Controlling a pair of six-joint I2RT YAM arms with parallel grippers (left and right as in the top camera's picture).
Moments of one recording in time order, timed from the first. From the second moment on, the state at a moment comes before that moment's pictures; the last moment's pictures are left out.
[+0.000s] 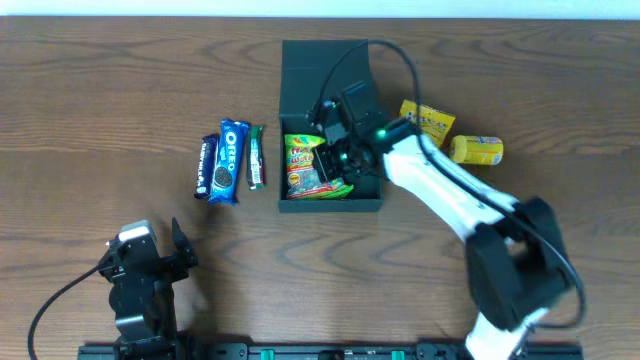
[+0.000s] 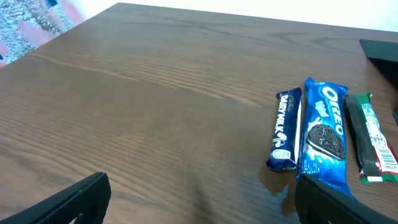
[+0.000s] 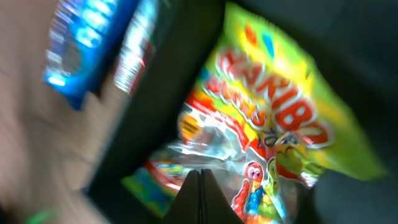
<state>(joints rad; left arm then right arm) 0.16 0.01 0.14 -0.49 -0.13 -0.04 0.54 1.92 1.35 -0.56 -0.36 0.17</state>
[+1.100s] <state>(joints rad) 0.16 0.06 0.14 -0.05 0.40 -0.74 0.21 1.55 1.64 -0.90 -0.44 0.08</state>
